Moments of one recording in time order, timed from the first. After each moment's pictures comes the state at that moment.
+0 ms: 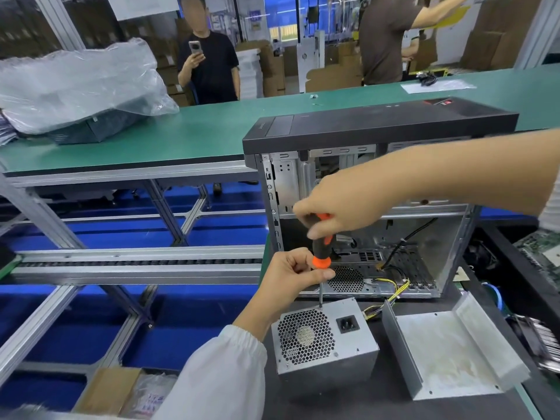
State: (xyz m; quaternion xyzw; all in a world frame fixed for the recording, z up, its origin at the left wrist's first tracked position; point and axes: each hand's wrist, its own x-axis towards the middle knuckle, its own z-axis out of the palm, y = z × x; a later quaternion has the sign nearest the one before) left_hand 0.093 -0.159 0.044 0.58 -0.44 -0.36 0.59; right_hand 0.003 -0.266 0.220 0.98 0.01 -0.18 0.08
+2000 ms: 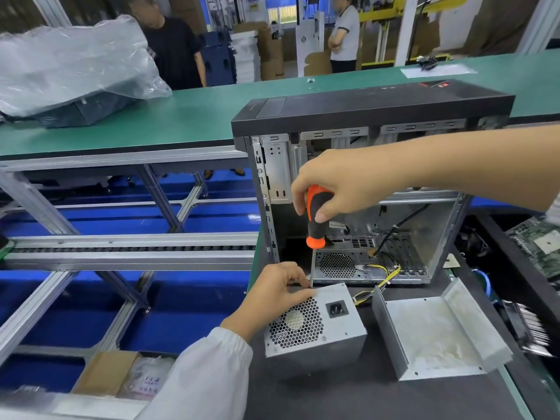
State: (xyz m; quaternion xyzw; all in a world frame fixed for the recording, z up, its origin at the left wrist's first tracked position) left_hand 0.096 -0.142 0.006 0.71 -0.58 -0.17 0.35; right_hand -0.014 -0.273 0.218 0.99 -0.02 -0.11 -0.05
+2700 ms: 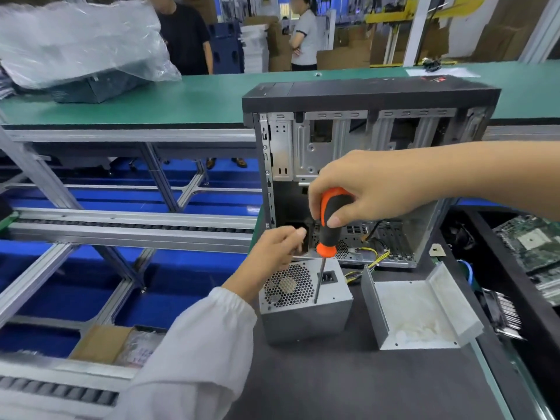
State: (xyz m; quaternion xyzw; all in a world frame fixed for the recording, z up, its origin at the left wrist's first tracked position) left_hand 0.073 -0.131 0.038 0.67 -0.42 -0.35 0.50; right_hand -0.070 -0.228 0.216 0.99 -0.02 -0.11 -0.07
